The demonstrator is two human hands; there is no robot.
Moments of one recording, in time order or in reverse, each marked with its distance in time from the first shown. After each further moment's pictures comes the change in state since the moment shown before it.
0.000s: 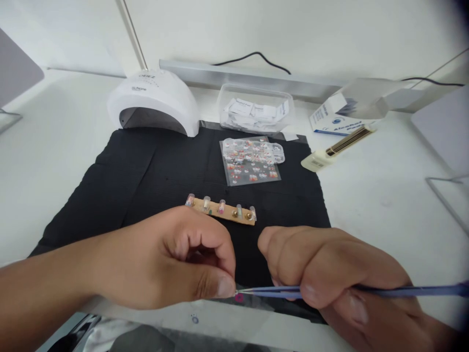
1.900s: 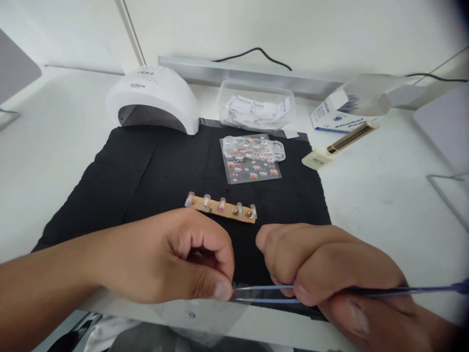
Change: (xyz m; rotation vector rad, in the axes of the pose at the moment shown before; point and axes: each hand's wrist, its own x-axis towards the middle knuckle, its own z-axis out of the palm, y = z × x) left_hand 0.001 -0.002 -0.003 -0.036 -0.103 -0.121; right_hand 0.006 0.002 0.001 0.026 -0.051 -0.023
